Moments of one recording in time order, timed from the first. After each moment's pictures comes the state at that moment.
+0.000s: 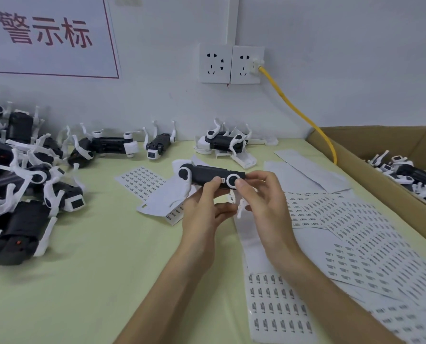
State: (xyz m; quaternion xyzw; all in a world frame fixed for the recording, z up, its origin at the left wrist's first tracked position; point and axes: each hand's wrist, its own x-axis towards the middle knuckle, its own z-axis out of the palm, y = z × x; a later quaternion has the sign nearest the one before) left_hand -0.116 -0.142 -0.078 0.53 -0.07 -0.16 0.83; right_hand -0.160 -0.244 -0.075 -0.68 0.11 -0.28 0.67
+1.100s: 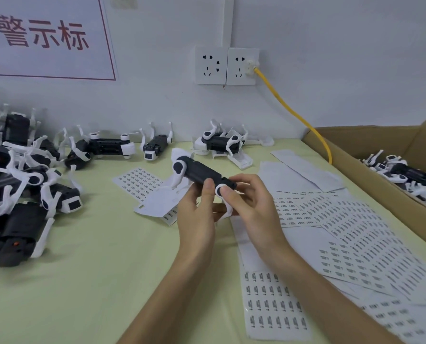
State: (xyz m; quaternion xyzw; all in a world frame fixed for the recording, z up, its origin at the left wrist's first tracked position) left_hand -0.118 -0.145 -0.087 0.61 -0.10 -0.02 0.79; right_hand -0.157 -0.242 -0.080 -0.68 0.08 -0.25 0.68
